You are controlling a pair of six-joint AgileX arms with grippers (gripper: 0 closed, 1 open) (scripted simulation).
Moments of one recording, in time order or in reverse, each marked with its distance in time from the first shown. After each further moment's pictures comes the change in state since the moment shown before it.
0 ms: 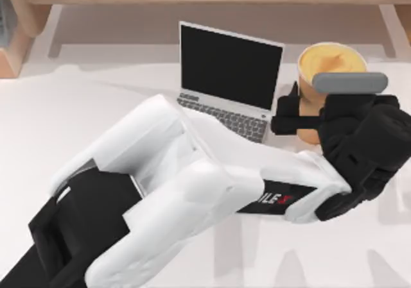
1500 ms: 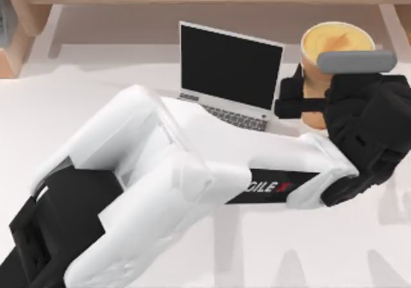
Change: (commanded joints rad) left arm 0.003 -0.064 0.033 -0.060 -0.001 0.004; right arm 0.000 0.000 0.000 0.000 0.000 0.000
